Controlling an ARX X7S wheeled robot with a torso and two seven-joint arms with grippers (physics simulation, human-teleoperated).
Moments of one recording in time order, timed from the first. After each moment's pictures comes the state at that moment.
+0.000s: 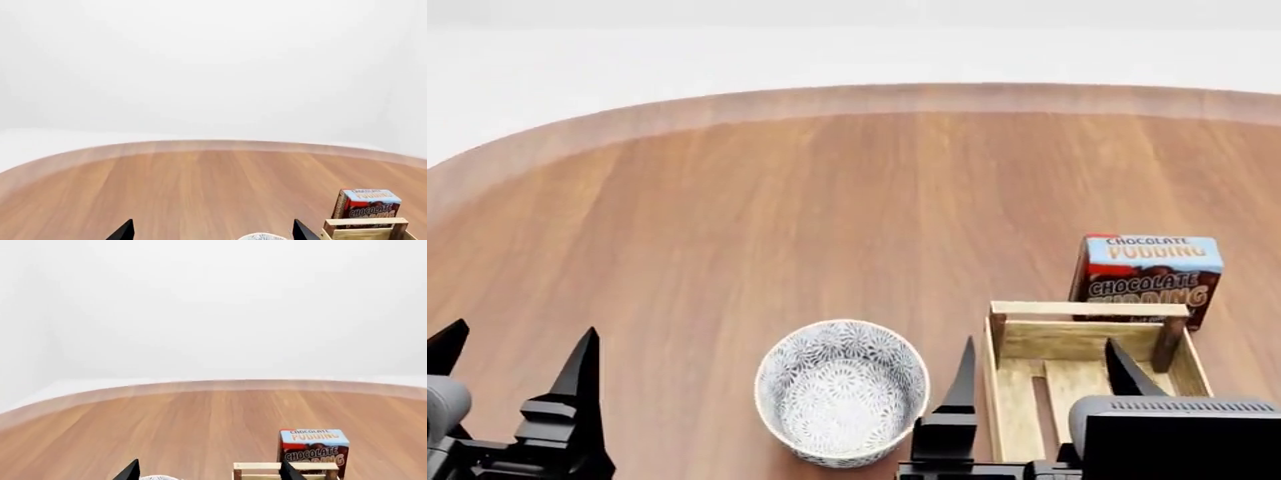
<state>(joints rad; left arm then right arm) -0.19 -0.25 -0.03 0.74 -0.54 -0.84 -0.21 0.18 0.23 0.05 -0.82 0.43 0.93 0.23</state>
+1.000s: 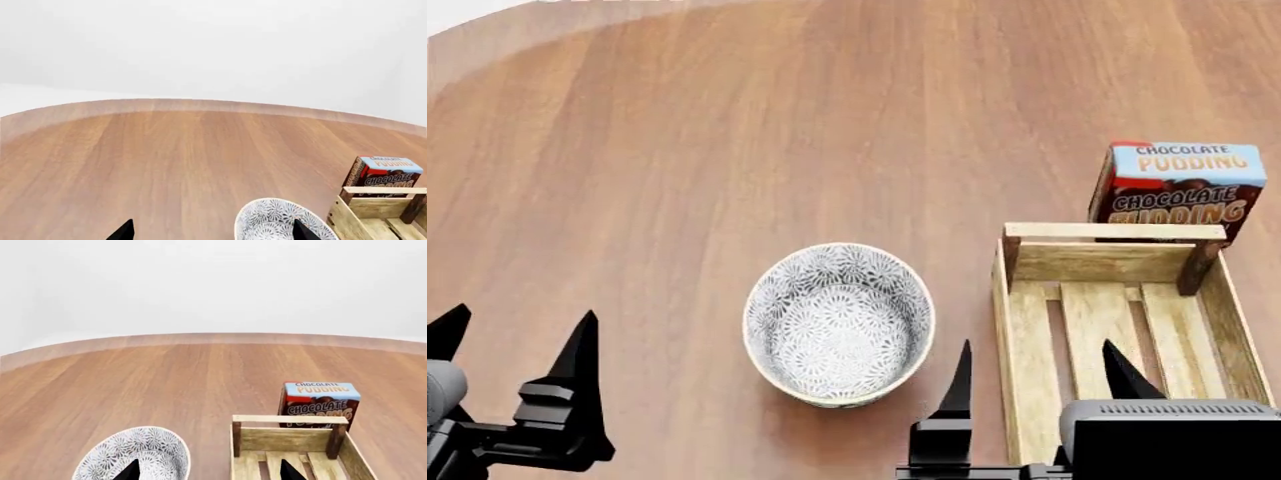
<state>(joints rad) -0.21 -0.26 -0.02 0.67 -0.55 -0.76 -0.19 0.17 0.27 0.02 -0.81 0.42 0.89 0.25</state>
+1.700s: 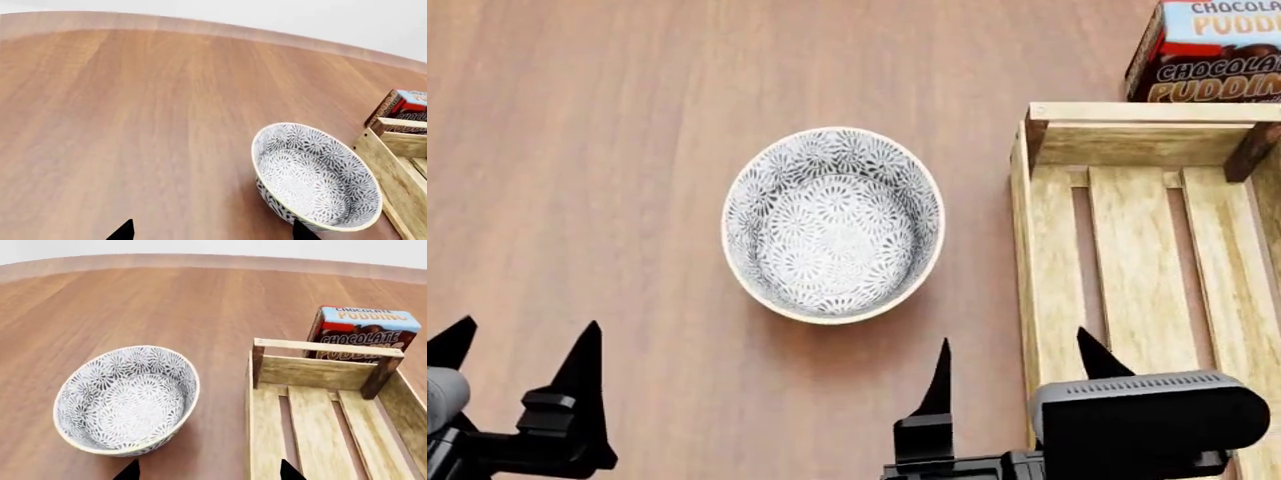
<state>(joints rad) -0.19 -0.27 -0.01 0.65 -0.57 -0.74 -0.20 0.22 0.32 -0.04 -0.74 0.41 0.87 0.22</state>
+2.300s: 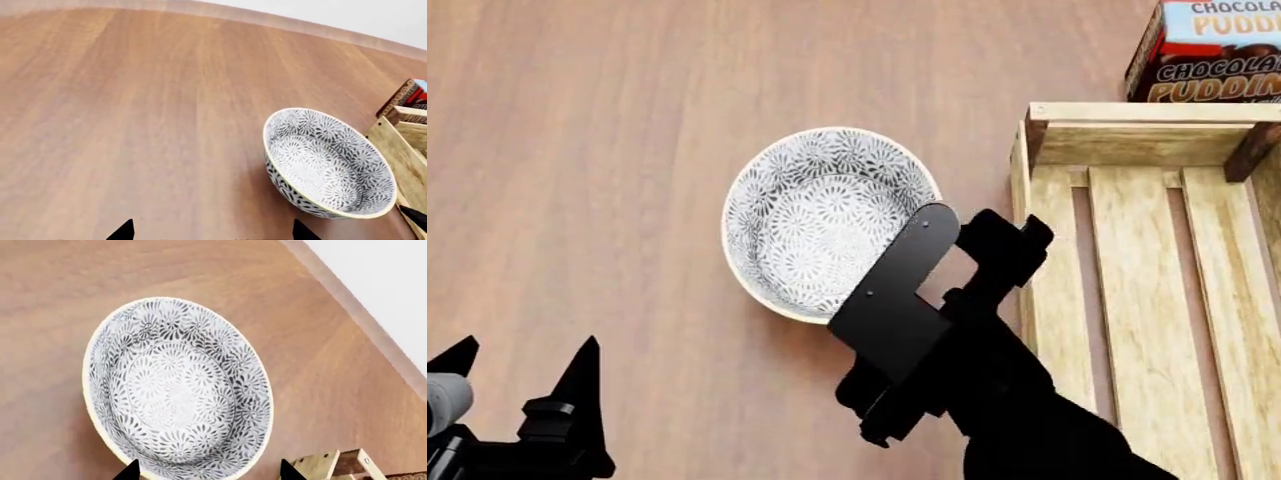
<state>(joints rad) -0.18 -0.27 -0.02 0.60 -0.59 -0.73 -0.21 0.81 0.52 -0.74 -0.18 0.03 0.72 -0.17</state>
